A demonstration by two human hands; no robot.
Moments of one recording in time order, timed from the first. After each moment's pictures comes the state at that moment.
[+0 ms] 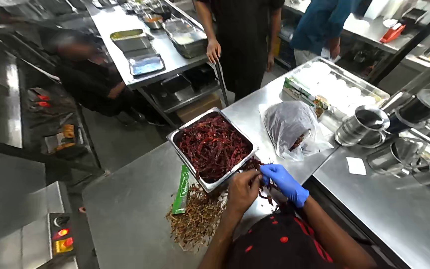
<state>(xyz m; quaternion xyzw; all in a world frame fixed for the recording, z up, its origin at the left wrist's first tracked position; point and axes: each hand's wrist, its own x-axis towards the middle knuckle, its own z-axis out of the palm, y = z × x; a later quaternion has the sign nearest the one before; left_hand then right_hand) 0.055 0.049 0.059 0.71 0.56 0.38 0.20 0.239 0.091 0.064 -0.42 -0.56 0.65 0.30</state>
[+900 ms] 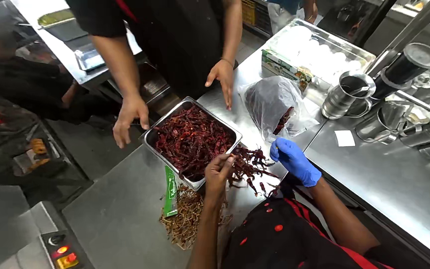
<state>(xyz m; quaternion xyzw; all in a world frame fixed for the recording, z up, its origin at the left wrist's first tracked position) 0.032 0.064 0.050 0.48 0.50 0.51 0.50 0.298 0.111 0.050 -0.31 -0.43 0.69 0.49</state>
